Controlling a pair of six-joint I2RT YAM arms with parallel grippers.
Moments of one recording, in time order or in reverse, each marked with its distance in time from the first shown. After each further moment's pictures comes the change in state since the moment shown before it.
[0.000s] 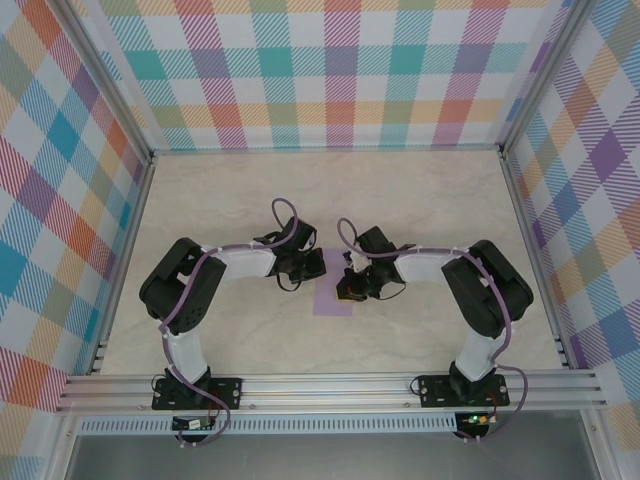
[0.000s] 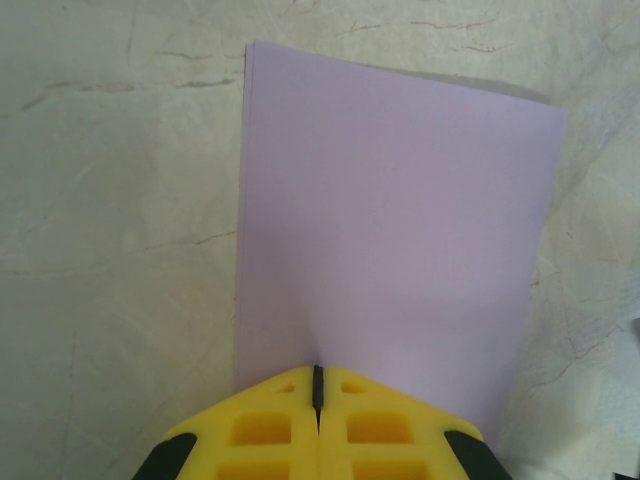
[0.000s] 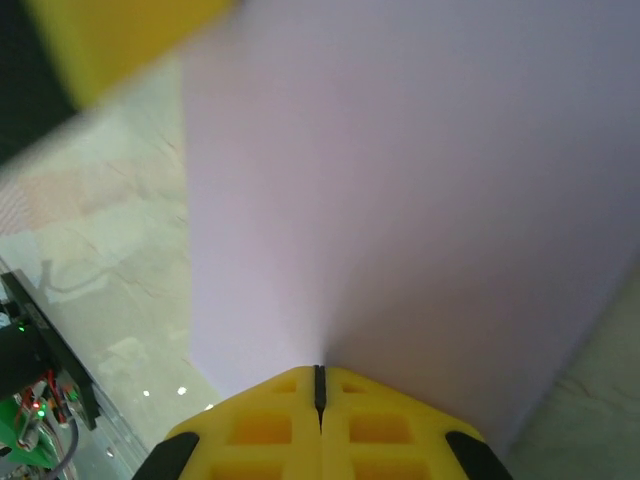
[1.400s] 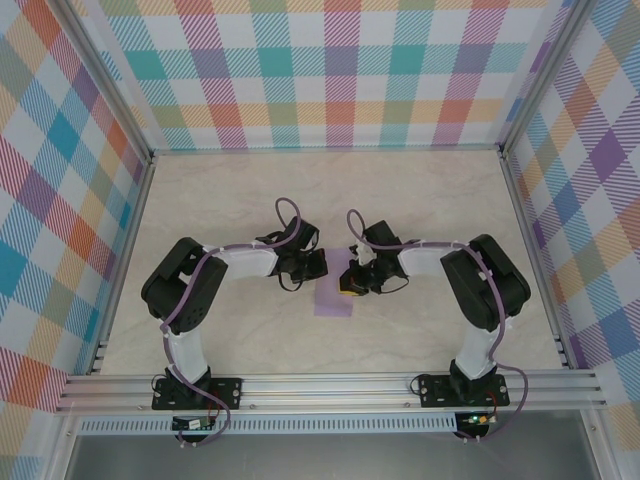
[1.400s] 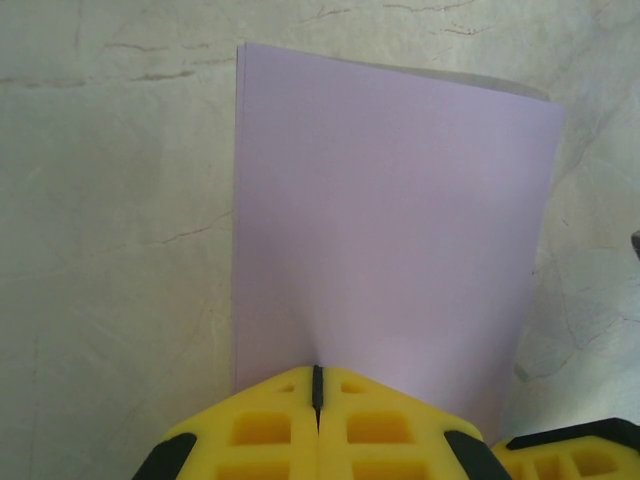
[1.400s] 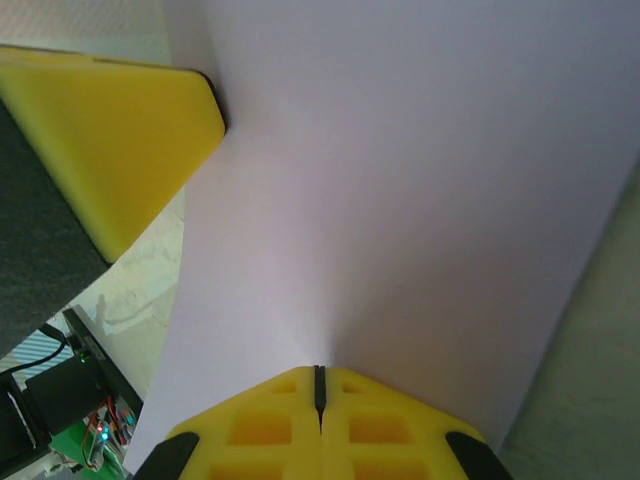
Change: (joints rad) left arm -0.011 0.008 0.018 -0.012 0.000 0.026; right arm -0.069 0.042 0.040 0.028 -0.059 0.072
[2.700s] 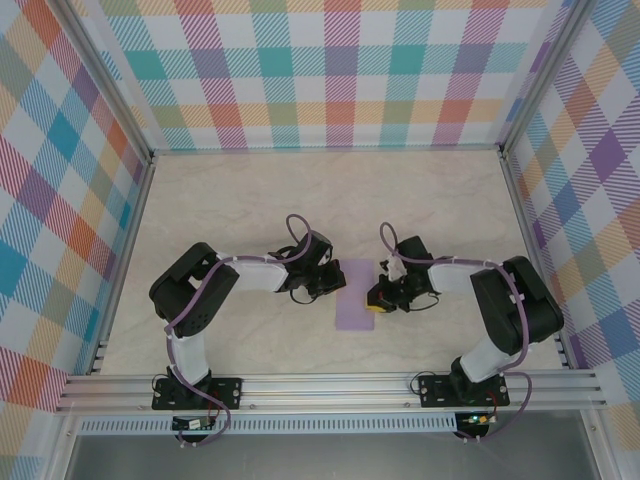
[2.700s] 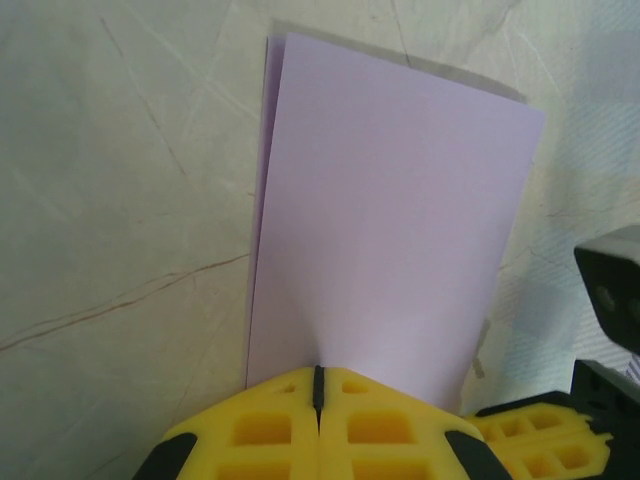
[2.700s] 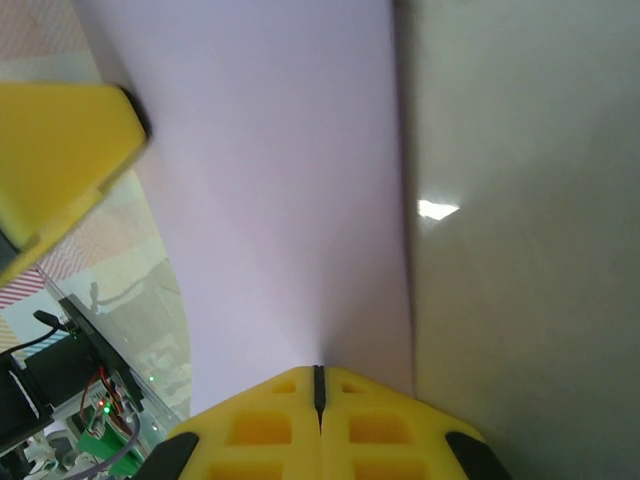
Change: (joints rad) left arm -0.129 0.023 -0.080 0.191 0.075 -0.238; right arm -0.145 -0.221 -0.264 -0.075 -0.033 -0.043
